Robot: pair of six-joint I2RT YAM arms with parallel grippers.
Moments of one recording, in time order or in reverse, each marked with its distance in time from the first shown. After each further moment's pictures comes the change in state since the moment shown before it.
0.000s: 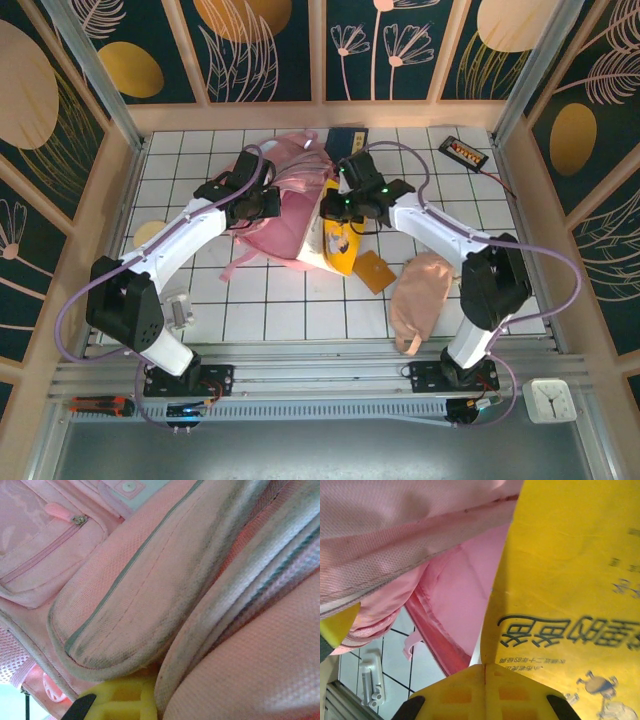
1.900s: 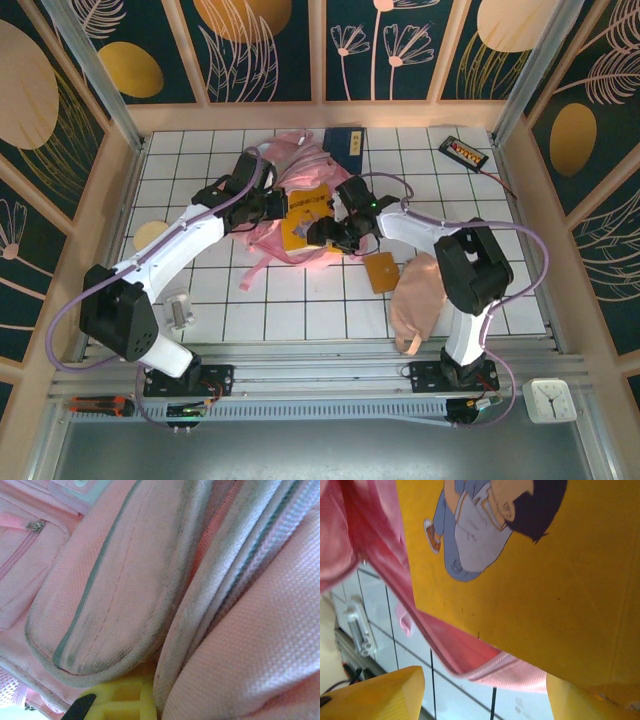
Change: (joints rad) left arm -0.034 -0.055 -0.035 0.048 0.095 -0.035; right arm -0.029 0.132 -0.108 0.022 -0.232 -0.004
